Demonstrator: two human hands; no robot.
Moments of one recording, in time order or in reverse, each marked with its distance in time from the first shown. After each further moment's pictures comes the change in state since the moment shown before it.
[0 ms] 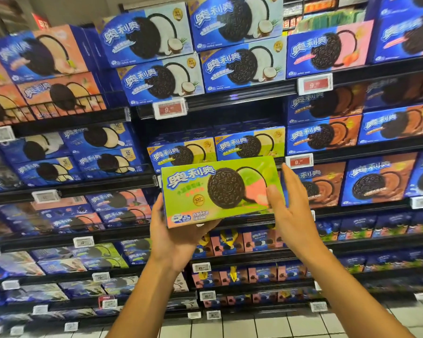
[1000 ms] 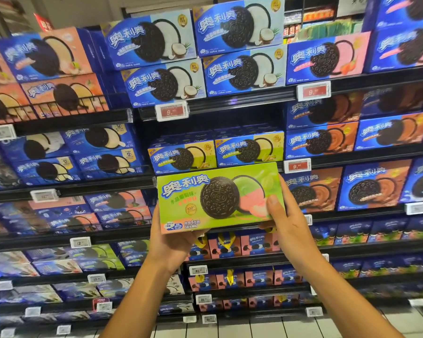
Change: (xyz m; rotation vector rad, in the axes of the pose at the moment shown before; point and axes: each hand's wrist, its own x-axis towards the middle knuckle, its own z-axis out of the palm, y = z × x) left_hand 0.000 -0.001 -0.021 0.029 0.132 0.007; right_hand -0.020 -0.006 0.000 0.349 -0.118 0.098
